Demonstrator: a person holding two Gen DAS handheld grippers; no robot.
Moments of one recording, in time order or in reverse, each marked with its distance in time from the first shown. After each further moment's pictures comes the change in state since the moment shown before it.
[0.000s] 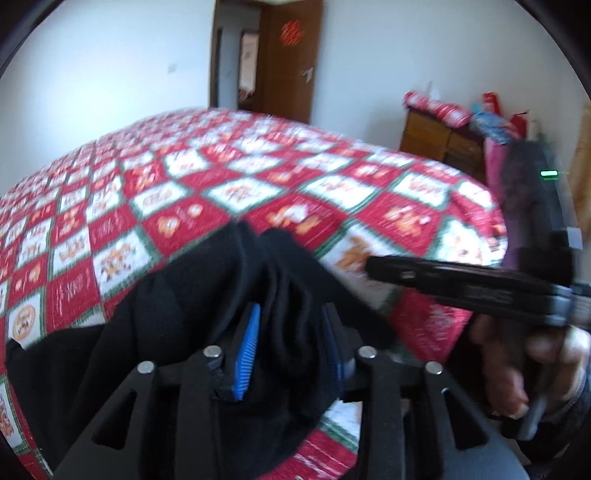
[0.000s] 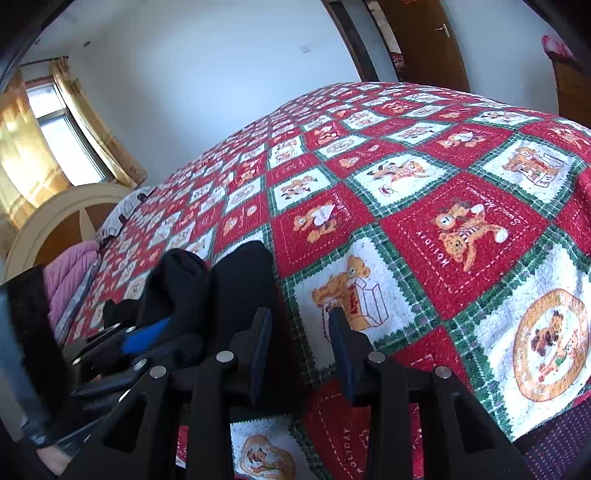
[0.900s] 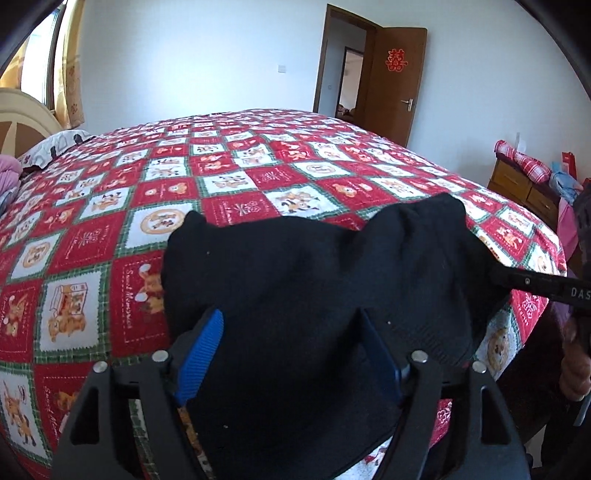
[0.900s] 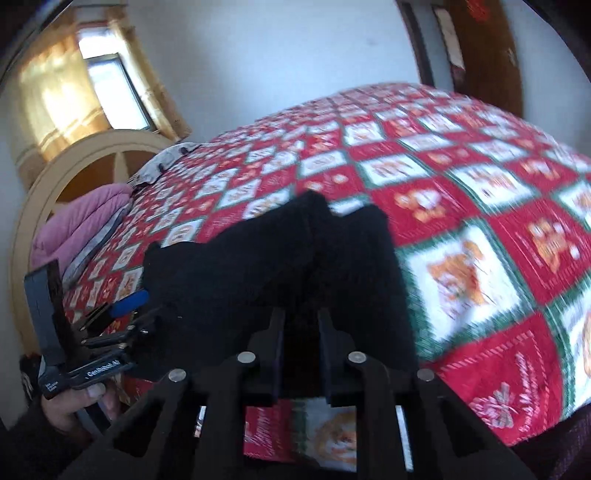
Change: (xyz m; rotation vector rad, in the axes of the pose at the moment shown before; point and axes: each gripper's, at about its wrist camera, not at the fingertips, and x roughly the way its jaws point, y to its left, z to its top) left arm -0.046 0.110 -0.080 -0.275 -0.056 0.291; right arm 0.011 0.069 -0.029 -0.196 0.082 0.085
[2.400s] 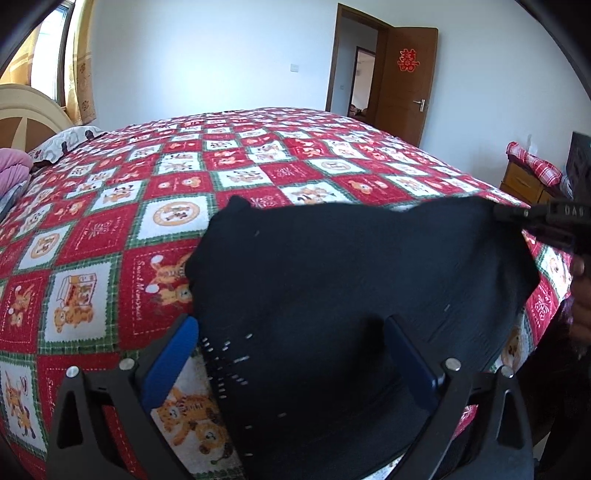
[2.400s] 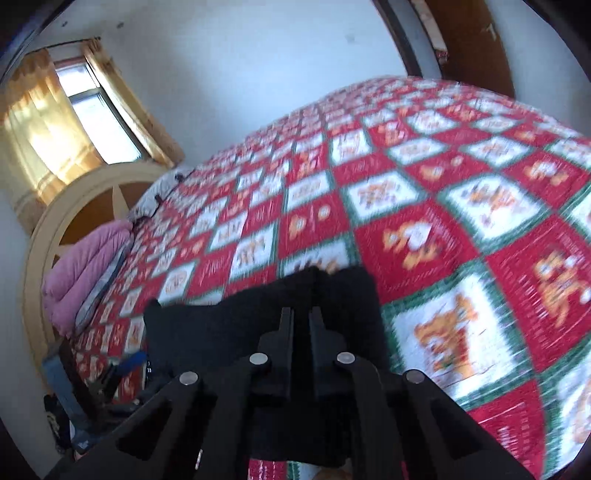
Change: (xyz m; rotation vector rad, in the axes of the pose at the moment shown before) left arm 0.006 0.003 -0.004 -0.014 0.006 0.048; right arm 0.011 -0.020 0.052 0.096 -0.056 0.033
